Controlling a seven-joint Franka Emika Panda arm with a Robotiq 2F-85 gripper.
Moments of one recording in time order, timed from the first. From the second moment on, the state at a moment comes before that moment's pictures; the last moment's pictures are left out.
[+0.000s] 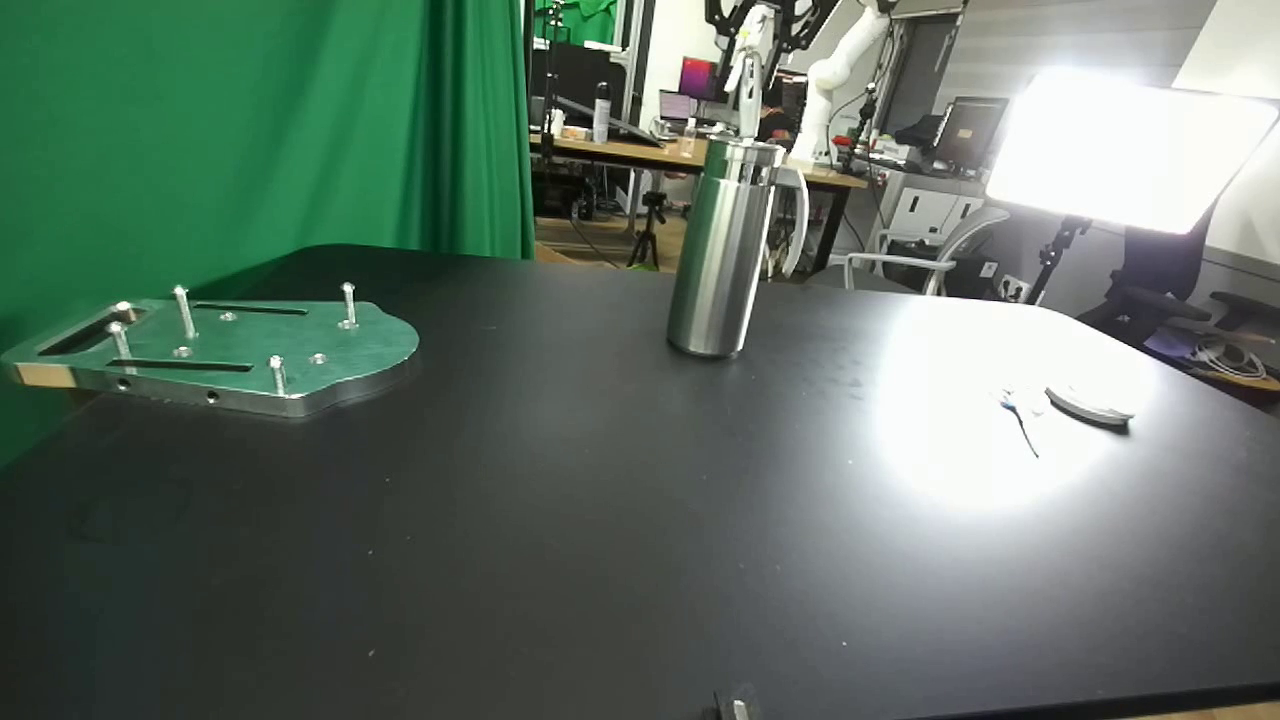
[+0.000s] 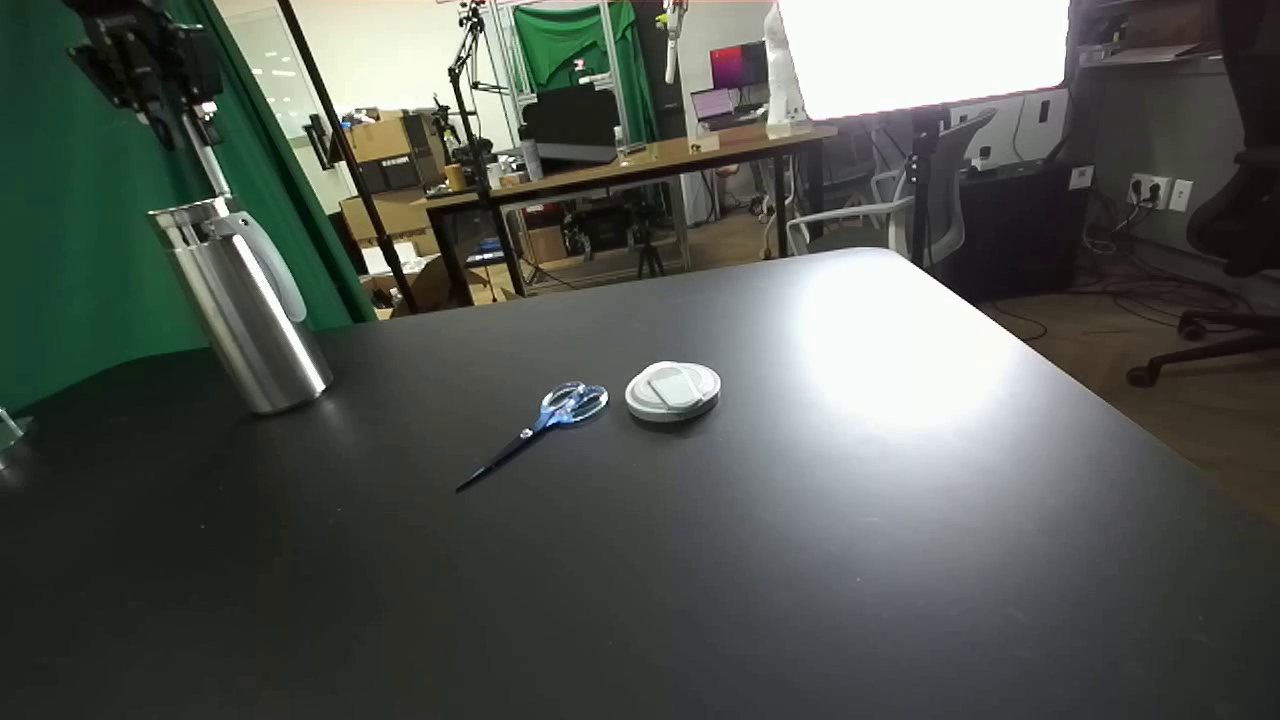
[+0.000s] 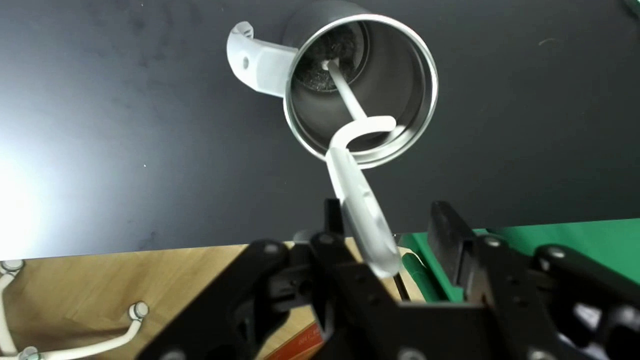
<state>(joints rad) 0.11 0.32 0.11 -1.70 0.02 2.16 0.21</state>
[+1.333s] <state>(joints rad) 0.11 0.26 0.07 -1.61 0.02 2.04 0.21</state>
